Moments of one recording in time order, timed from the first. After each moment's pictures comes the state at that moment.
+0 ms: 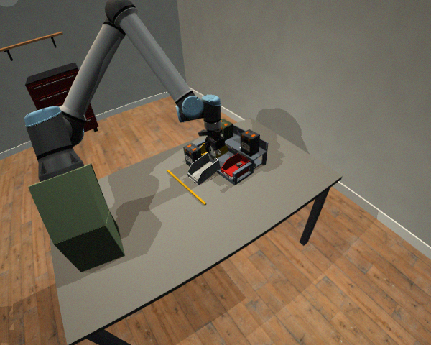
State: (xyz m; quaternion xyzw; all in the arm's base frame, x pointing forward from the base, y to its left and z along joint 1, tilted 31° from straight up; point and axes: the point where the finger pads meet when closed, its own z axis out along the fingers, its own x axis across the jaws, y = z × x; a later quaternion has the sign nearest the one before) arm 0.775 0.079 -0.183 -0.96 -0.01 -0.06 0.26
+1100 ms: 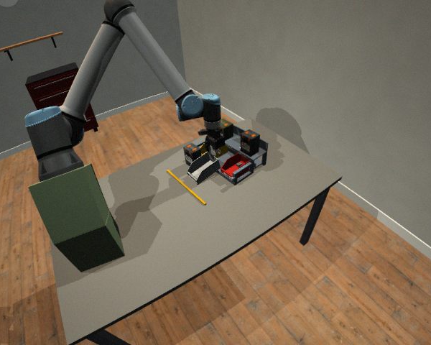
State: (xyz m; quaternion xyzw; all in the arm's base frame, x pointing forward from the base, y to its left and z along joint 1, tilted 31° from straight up) arm 0.775 0.076 -0.178 -0.96 -0.01 -0.06 0.26
